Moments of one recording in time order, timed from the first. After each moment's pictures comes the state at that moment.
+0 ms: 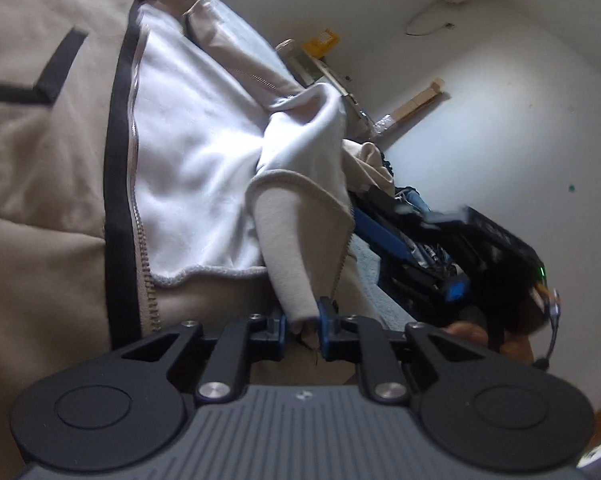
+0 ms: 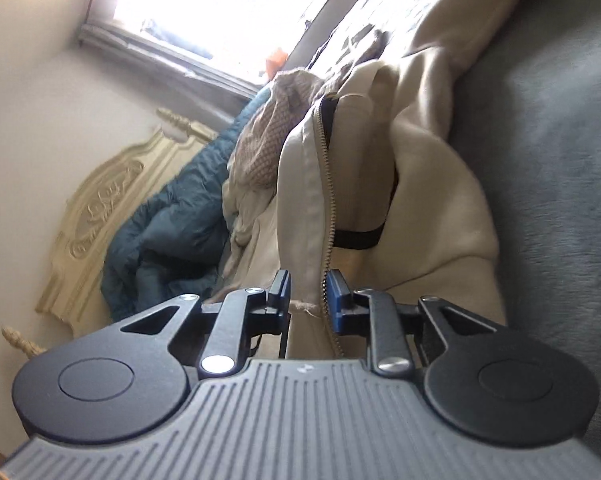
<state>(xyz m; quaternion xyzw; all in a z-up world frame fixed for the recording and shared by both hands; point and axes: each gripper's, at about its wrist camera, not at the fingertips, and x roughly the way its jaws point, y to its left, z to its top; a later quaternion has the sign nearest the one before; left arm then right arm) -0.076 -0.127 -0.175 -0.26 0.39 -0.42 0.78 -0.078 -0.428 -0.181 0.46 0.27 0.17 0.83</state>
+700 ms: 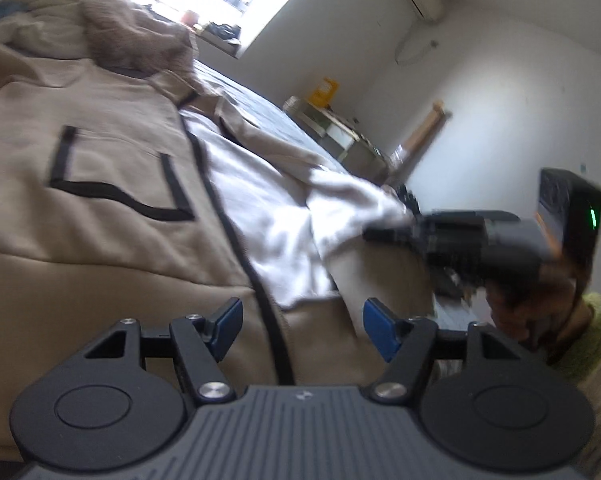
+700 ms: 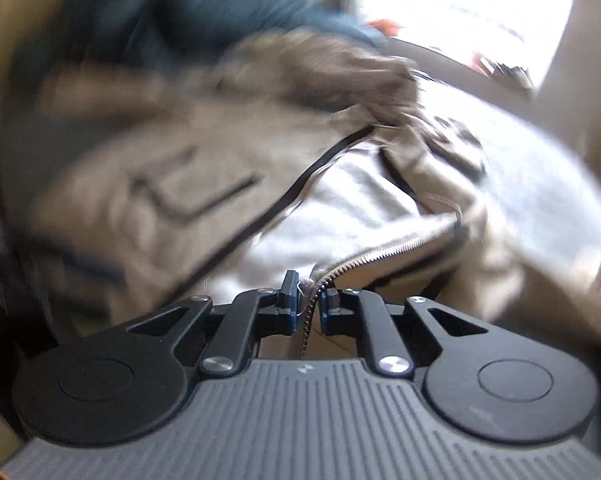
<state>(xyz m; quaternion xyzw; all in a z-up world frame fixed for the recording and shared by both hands) -0.117 -0.019 -0.143 -0.22 0.31 -0.37 0.85 -0.089 -0.270 -0.092 -0.21 0.32 0.17 0.91</state>
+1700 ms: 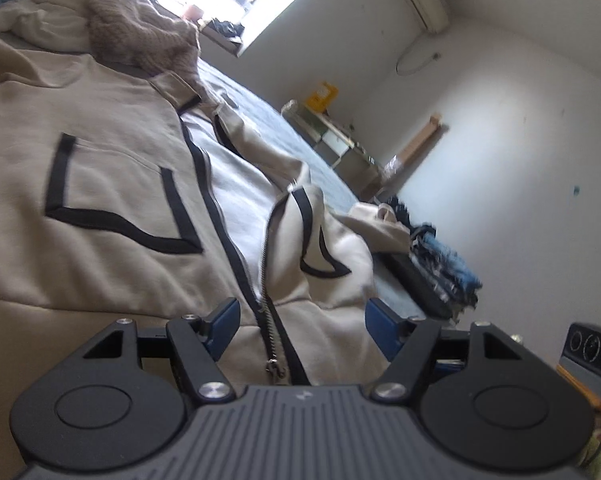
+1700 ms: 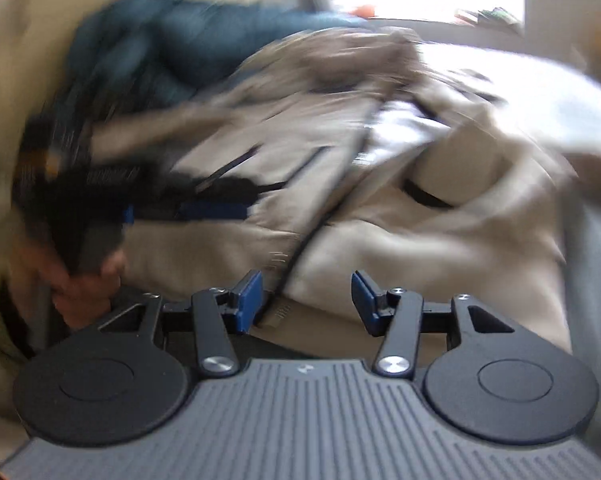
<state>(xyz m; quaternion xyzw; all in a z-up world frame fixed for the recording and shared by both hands) -0.086 -0.028 -0.136 -0.23 0.32 -0.38 0.84 -0.179 -0.287 -0.117 0.06 0.31 0.15 0.93</state>
